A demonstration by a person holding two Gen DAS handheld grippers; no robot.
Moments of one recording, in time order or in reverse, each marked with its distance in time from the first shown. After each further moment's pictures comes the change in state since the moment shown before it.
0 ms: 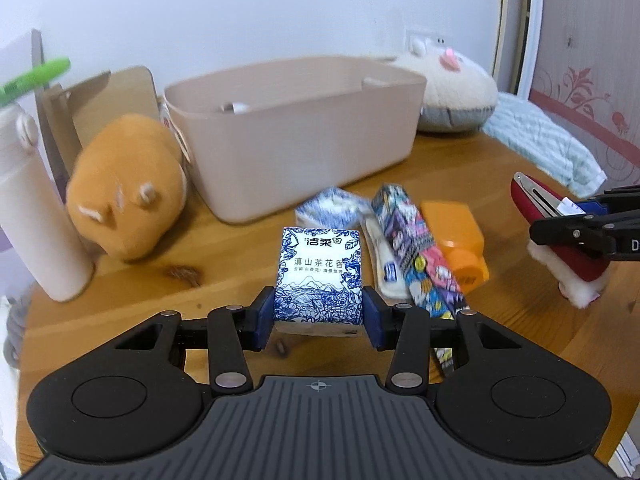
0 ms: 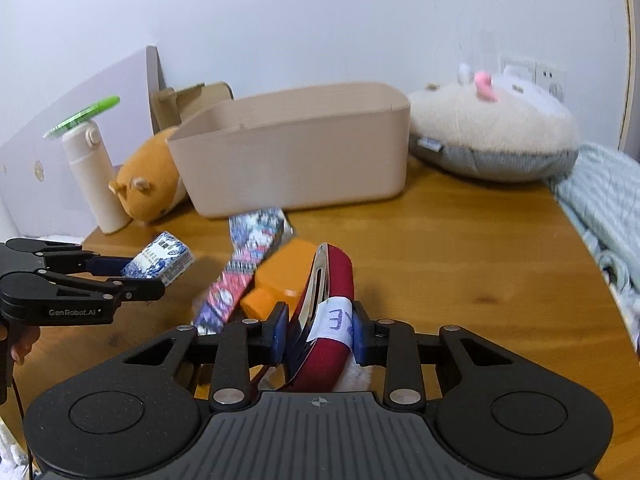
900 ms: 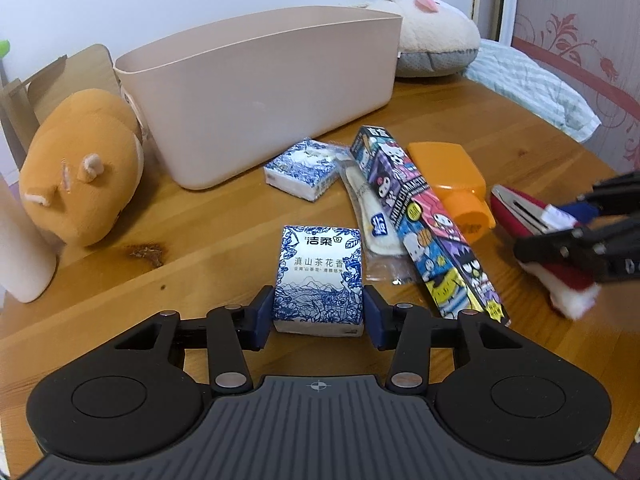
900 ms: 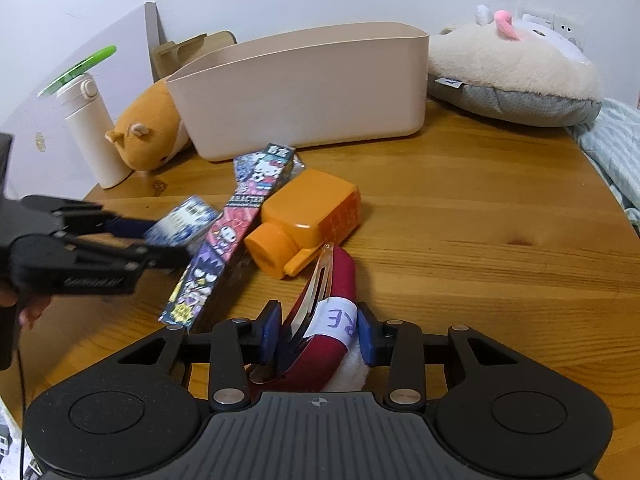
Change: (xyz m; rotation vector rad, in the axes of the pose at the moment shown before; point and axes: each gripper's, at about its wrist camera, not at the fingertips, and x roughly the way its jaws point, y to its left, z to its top) left arm 0.039 -0.014 -0.016 0.104 0.122 -0.033; right arm 0.031 0.005 -0.027 0.017 0.144 0.022
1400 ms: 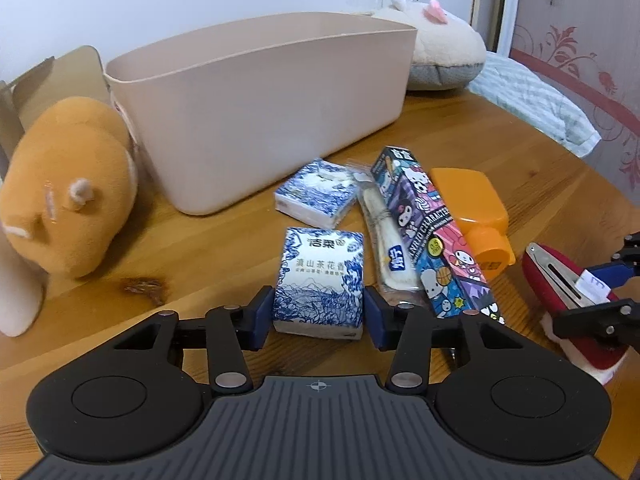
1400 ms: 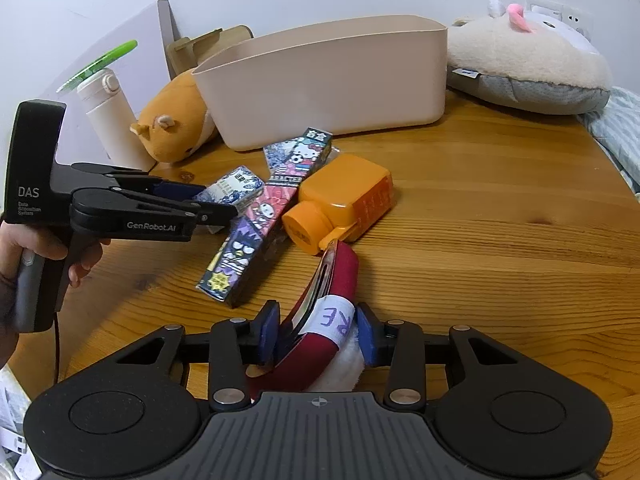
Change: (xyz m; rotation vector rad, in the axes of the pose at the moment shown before) left arm 0.020 0.024 0.018 -0.006 -0.014 -0.059; right arm -0.011 0.018 -0.008 0.022 0.026 0.043
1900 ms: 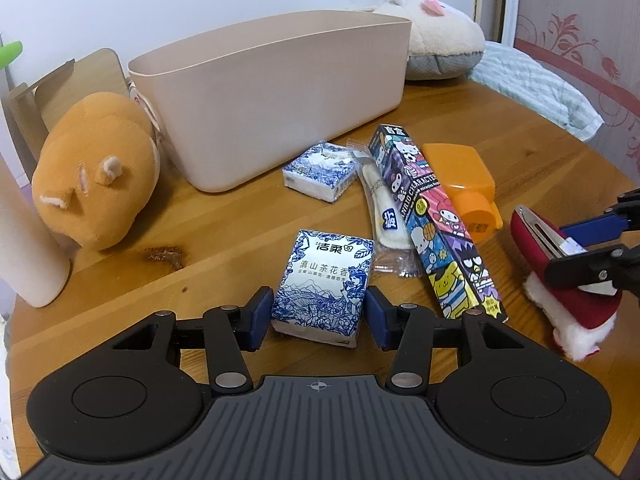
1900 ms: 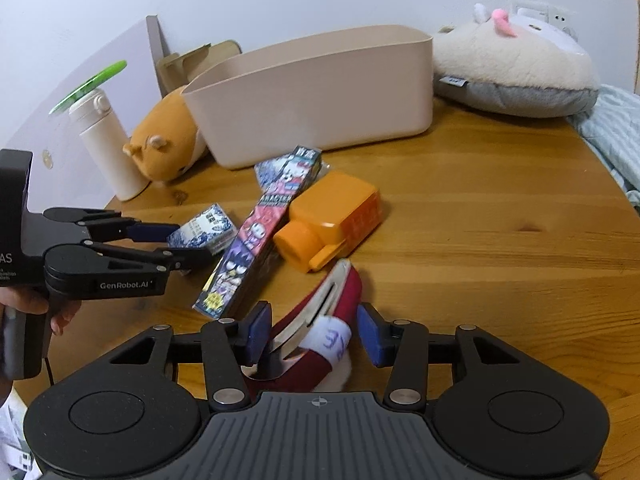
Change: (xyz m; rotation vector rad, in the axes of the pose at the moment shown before) left arm -0.025 -0.009 -0.019 0.017 0.004 0.057; right arm -0.005 -0.001 0.005 0.035 -0.021 -0.002
